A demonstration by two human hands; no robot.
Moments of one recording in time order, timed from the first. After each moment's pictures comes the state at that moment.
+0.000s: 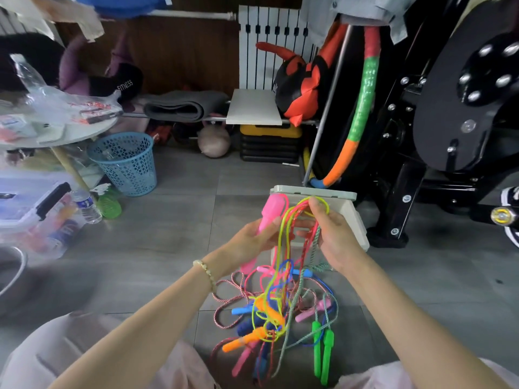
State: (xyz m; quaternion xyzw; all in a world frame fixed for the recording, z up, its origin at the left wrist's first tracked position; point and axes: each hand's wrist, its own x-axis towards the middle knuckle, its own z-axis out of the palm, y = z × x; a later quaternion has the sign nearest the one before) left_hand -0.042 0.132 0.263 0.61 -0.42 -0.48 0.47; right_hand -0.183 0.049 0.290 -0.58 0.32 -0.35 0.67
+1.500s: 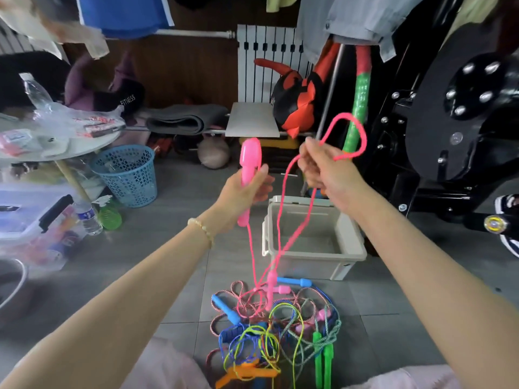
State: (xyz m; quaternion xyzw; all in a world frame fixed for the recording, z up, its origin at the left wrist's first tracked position) left_hand -0.012 0.092 0.338 0.59 -0.36 -0.34 0.64; right_hand -0.154 0.015 0.394 -0.66 0.21 -0.35 0.63
